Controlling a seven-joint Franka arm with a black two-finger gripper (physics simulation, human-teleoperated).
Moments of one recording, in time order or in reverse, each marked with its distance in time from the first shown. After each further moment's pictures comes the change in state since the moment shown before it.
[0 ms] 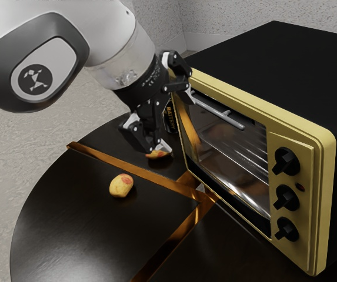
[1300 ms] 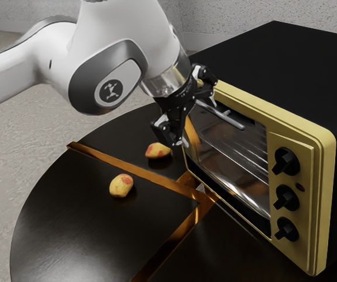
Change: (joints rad) arm 0.089 0.217 -0.031 0.067 0.094 0.113 0.178
